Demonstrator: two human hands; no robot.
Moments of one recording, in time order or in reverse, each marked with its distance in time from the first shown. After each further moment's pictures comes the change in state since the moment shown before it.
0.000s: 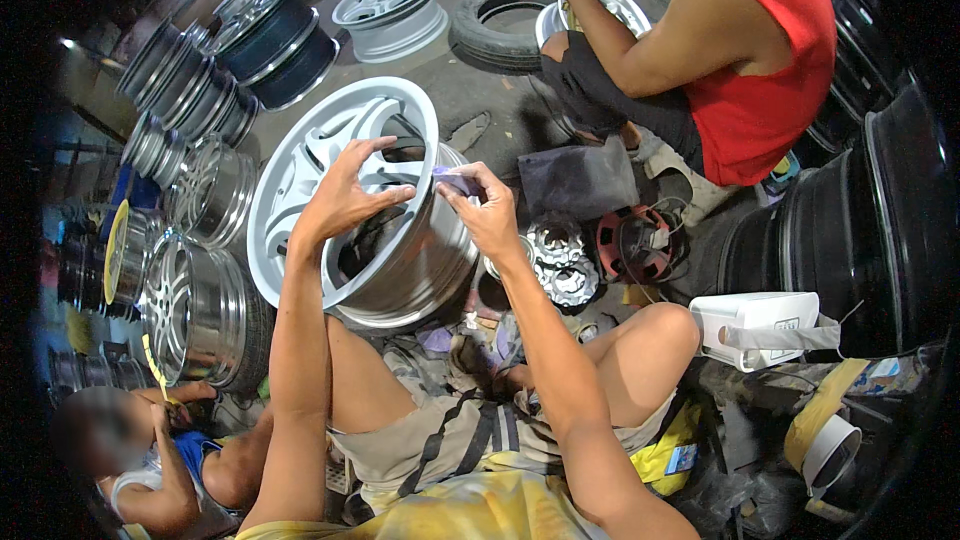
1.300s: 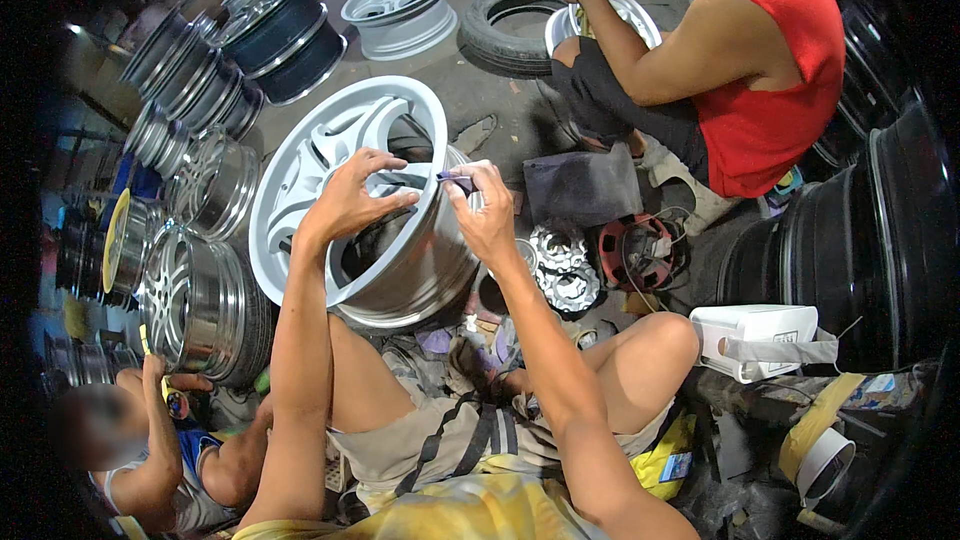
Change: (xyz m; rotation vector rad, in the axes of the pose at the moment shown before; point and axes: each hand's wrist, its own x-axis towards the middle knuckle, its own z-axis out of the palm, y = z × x) left_hand -0.003 -0.007 0.001 0.088 -0.064 -0.056; right_hand 0.005 0.001 0.008 -0.388 0.069 -0.290
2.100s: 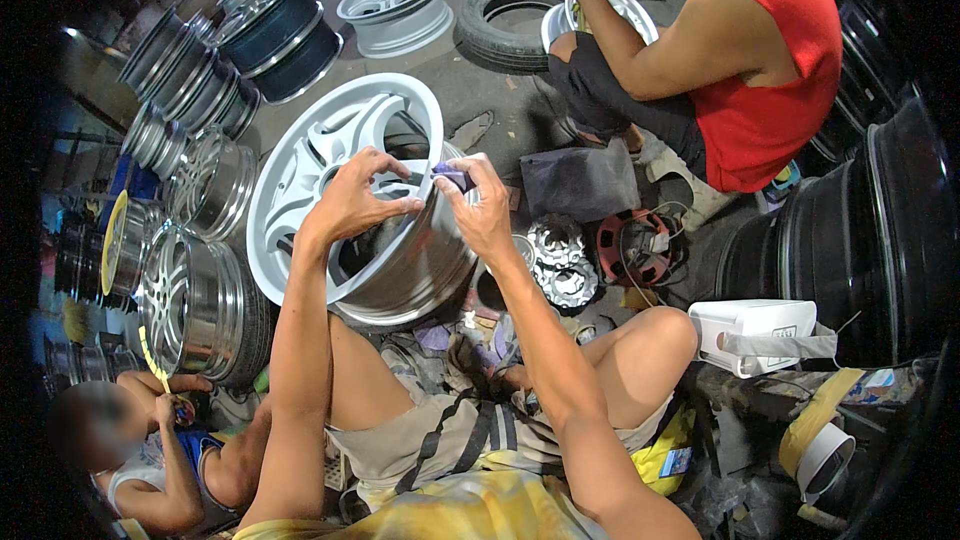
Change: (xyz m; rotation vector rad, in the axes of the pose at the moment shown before) left_hand 0.000 0.006 0.004 0.000 -0.019 0.037; right_hand 0.001 0.002 0.000 0.051 -0.043 0.011
